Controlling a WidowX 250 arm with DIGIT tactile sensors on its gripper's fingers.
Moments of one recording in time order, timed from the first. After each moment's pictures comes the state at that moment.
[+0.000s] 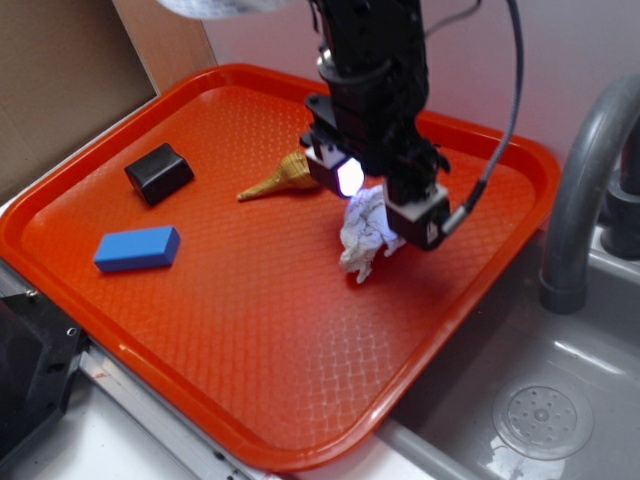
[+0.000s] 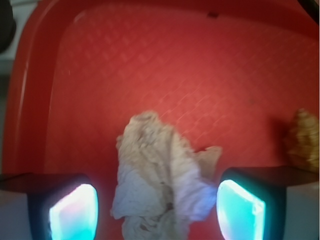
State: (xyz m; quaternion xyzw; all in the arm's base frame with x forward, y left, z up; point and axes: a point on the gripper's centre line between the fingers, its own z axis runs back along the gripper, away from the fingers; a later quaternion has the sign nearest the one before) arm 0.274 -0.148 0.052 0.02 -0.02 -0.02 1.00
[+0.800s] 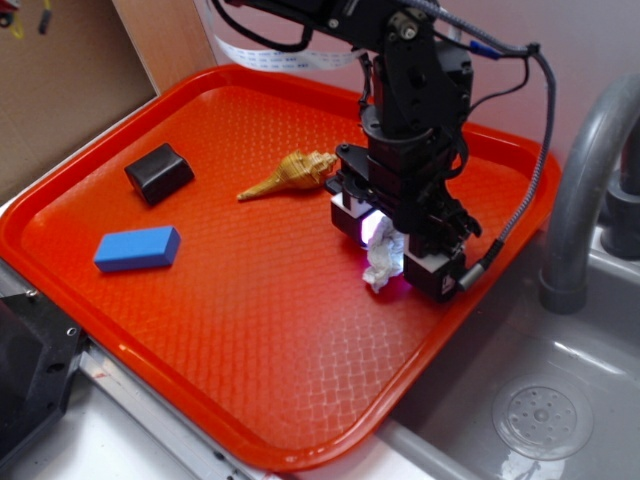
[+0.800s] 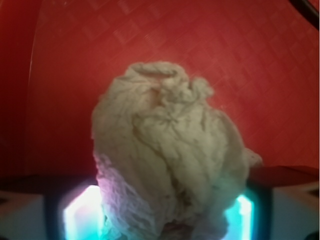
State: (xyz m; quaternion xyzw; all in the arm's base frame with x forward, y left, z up) arm 0.269 -0.156 0.021 0.06 0.02 -0.01 1.00
